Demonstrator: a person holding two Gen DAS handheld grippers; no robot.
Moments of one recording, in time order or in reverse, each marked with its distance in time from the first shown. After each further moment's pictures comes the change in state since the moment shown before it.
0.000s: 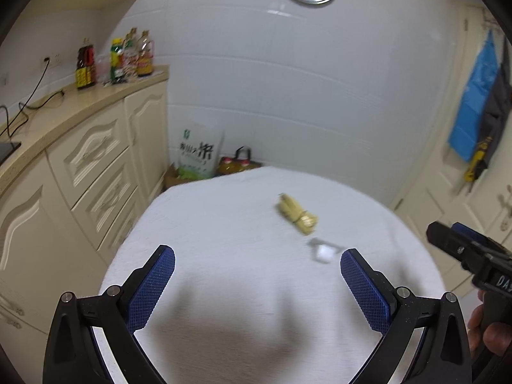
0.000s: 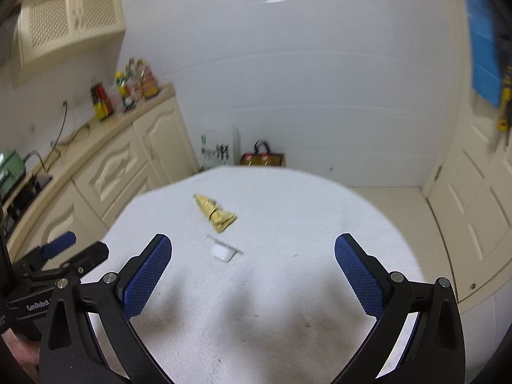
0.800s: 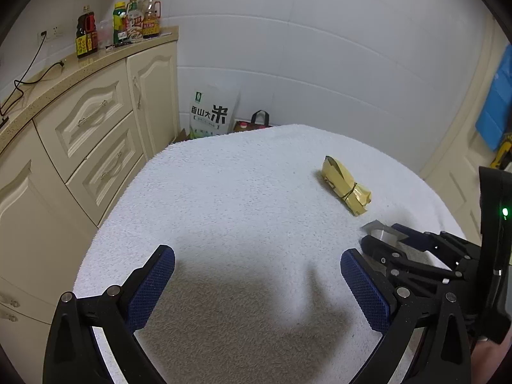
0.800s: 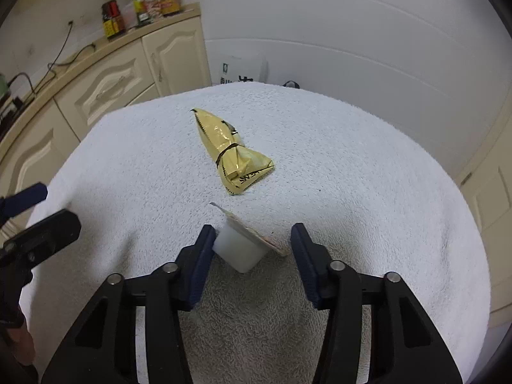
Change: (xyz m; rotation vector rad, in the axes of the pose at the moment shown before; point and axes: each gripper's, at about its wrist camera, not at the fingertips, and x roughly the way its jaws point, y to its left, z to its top) left arm 0.157 -0.018 0.050 -0.040 0.142 0.053; right arm 0.147 0.028 -0.030 -0.191 0.236 0.031
